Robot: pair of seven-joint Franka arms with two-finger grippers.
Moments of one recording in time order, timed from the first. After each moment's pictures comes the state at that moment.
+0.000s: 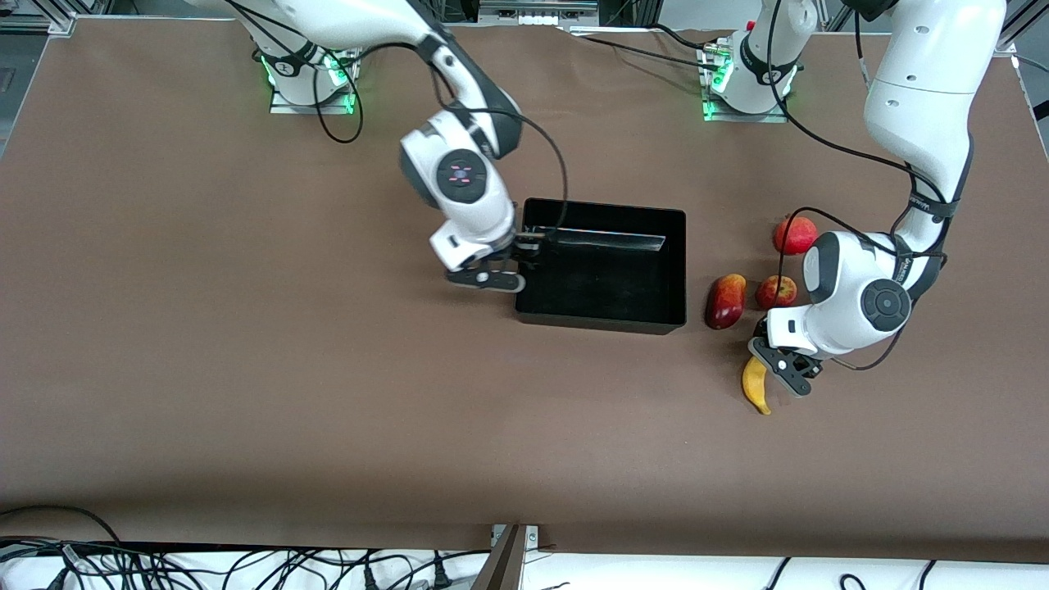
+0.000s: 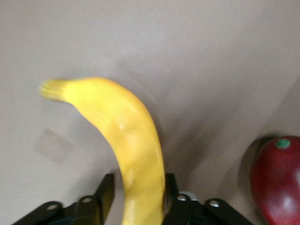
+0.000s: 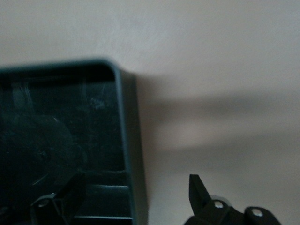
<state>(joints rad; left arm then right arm) 0.01 0.65 -0.06 -1.79 -0.02 2.46 0.81 0.76 0.66 0.01 -1.58 0.15 2.28 0.83</state>
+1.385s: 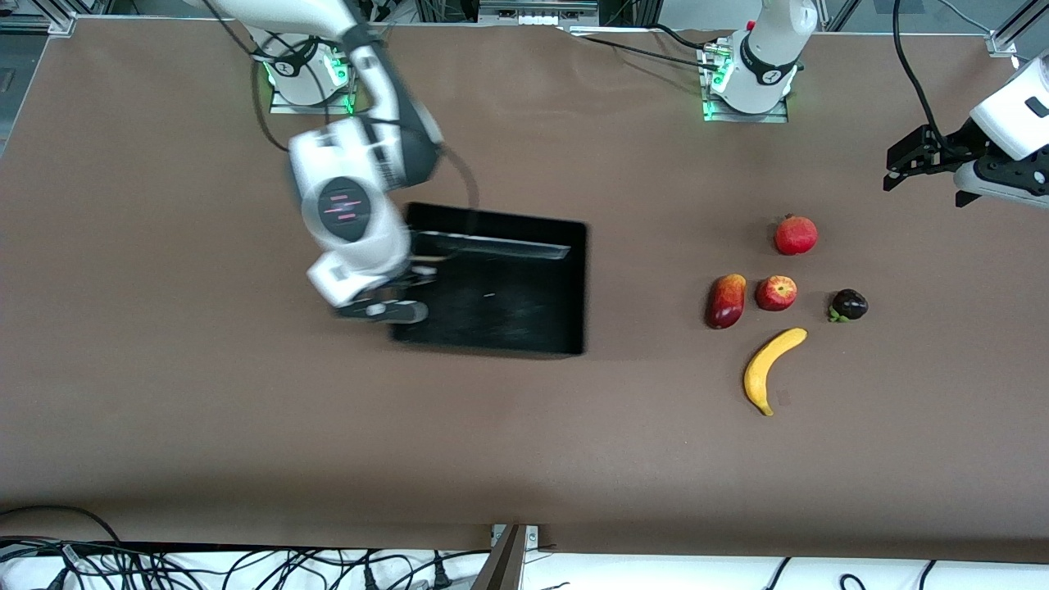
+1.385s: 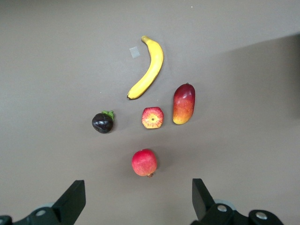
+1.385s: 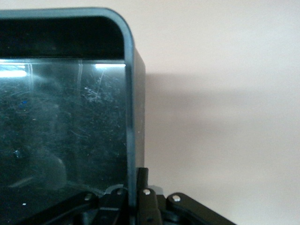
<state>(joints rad) 0.05 -0.11 -0.04 -1.78 -0.02 1.66 0.24 0.76 0.48 -0.43 -1.57 0.15 1.87 0.30</state>
